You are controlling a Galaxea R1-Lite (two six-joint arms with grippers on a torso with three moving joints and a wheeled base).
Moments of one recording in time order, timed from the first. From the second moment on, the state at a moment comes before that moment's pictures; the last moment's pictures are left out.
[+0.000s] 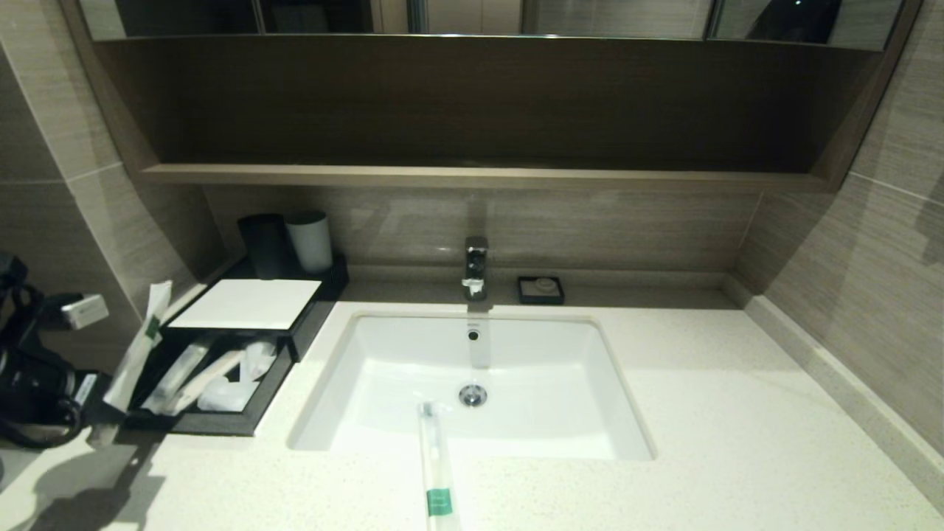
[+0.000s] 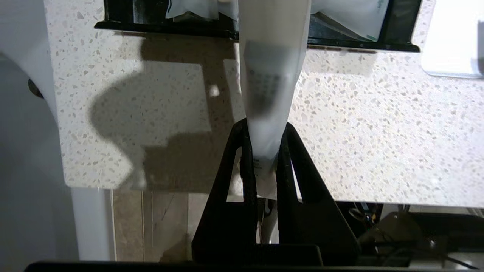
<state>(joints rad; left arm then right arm) 0.42 1.64 -1.09 0.59 -0.23 0.36 0.00 0.00 0.00 0.00 0.00 0.00</state>
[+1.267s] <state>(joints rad) 0.40 2.00 -1.88 1.52 -0.11 0.44 0.00 0.00 0.00 0.00 0.00 0.00</state>
